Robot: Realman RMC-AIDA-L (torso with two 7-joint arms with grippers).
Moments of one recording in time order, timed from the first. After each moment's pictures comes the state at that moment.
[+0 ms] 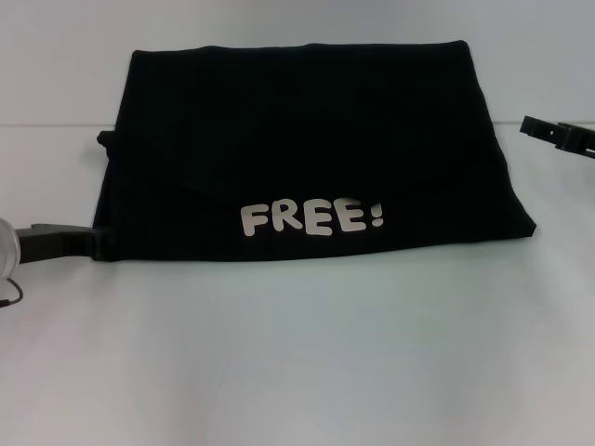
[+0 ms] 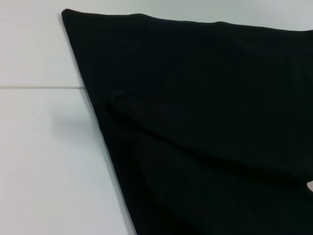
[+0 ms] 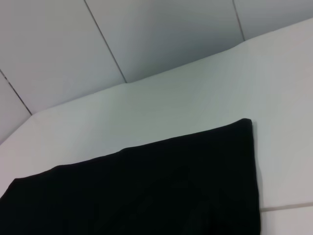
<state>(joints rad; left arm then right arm) -0.59 -2.08 0.58 0.69 2.36 0.97 -1.92 0.71 1.99 -0.47 -0.44 -1.98 -0.83 1.75</state>
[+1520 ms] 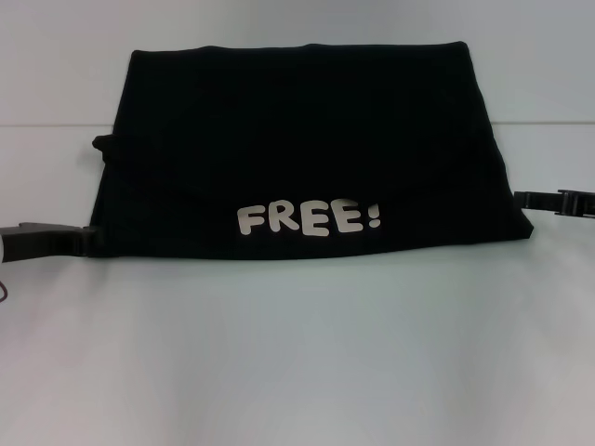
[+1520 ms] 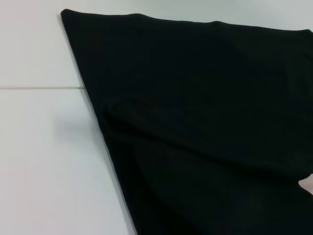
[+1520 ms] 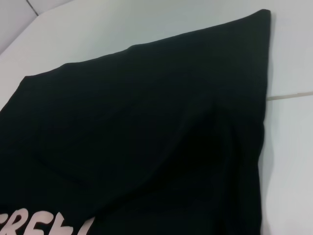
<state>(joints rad) -0.58 -2.06 0.55 0.73 2.38 1.05 -1.94 0.67 1.92 -0.68 -0.45 -2.14 -0.96 2.01</state>
